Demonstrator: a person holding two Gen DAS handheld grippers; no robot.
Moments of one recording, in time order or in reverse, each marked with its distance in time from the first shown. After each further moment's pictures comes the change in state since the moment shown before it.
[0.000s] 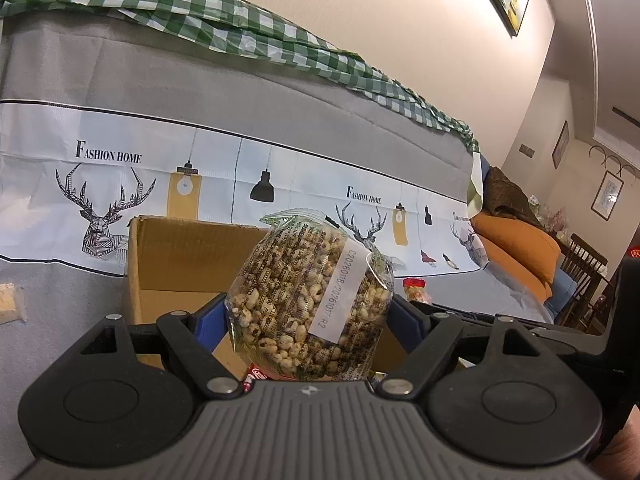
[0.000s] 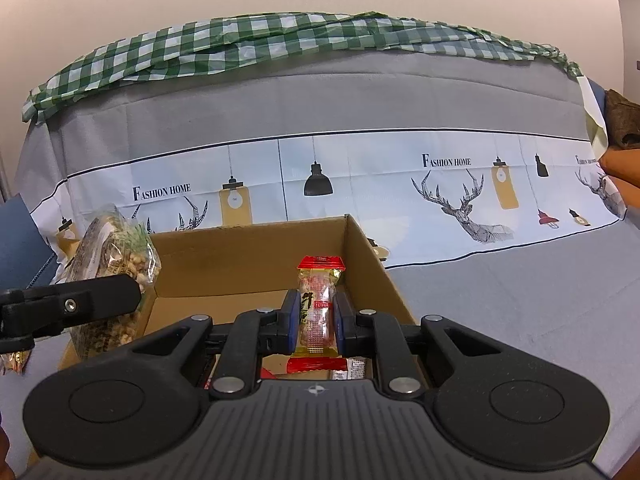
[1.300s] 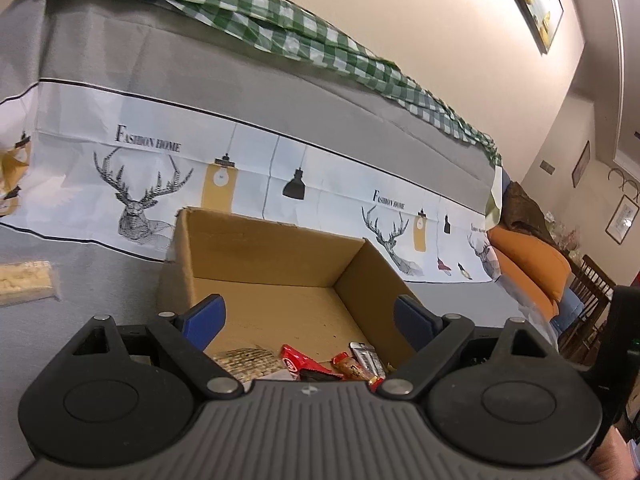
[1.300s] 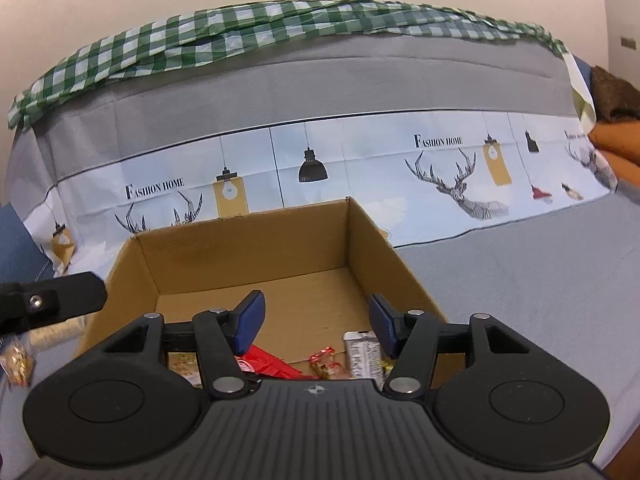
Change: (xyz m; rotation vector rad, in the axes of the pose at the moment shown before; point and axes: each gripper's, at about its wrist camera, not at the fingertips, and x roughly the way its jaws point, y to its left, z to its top) left arm -0.032 0.026 0.004 -0.102 0.010 0.056; right arm 0.003 0.015 -0.007 0.099 0.039 -0.023
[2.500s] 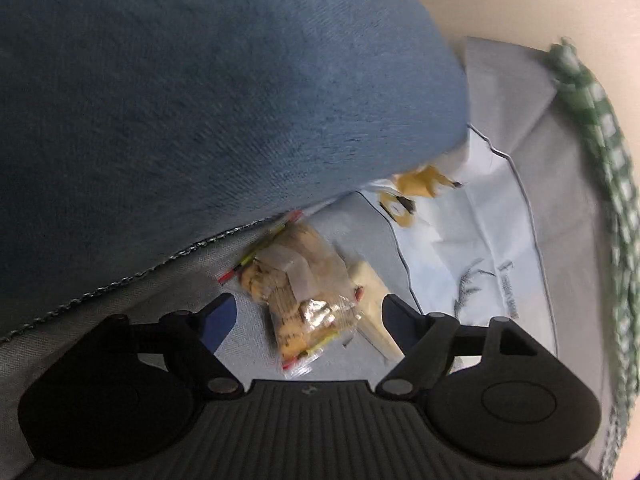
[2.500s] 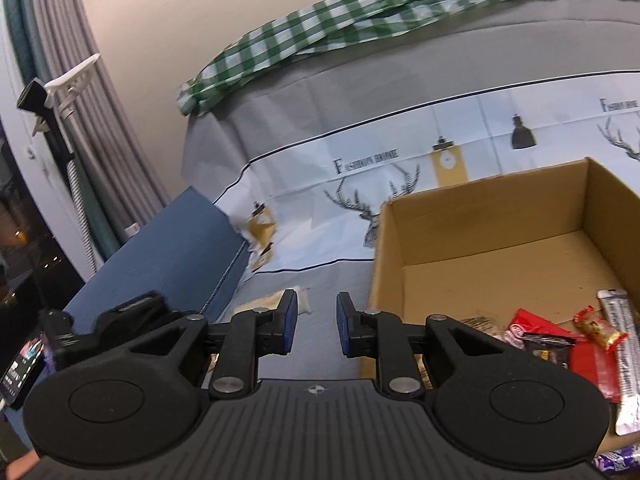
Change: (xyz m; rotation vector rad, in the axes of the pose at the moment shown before) left arm -0.071 0.252 -0.047 -0.985 -0.231 0.623; right arm -0.014 0.122 -0.019 -0.017 0.080 0.531
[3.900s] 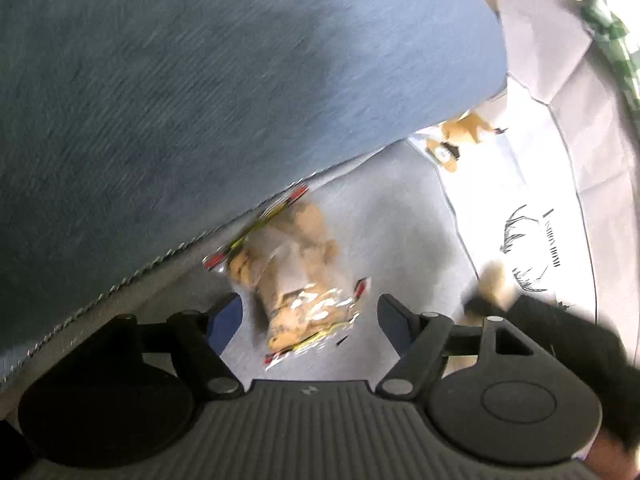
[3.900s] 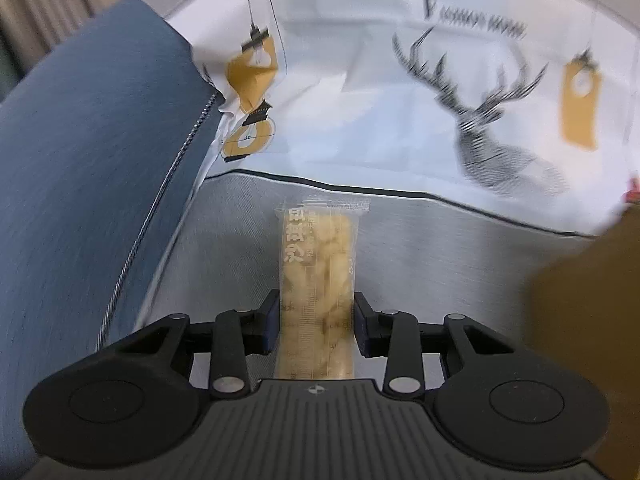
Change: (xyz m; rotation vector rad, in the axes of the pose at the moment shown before) left arm -0.025 0.012 -0.003 0.068 0.171 0.154; right arm 0.246 0.083 0.037 -0.201 0.511 -0.219
